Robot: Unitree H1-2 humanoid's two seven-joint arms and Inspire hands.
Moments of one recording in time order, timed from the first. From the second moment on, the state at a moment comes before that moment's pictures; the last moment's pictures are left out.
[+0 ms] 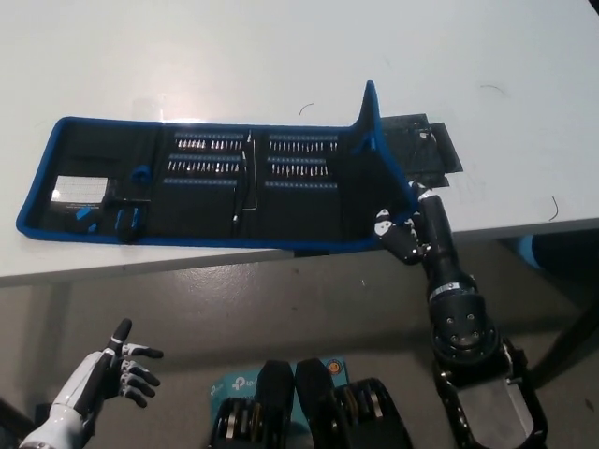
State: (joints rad) left_arm -0.04 0.32 0.01 0.02 -0.04 0.31 -0.19; right_arm -0.49 0.05 0.12 0.33 -0.27 0.20 -0.19
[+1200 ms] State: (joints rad) left_arm -0.04 0.33 -0.01 0.01 -0.03 0.34 -0.21; right_arm -0.74 -0.11 0.81 0.37 -0.80 0.23 0.03
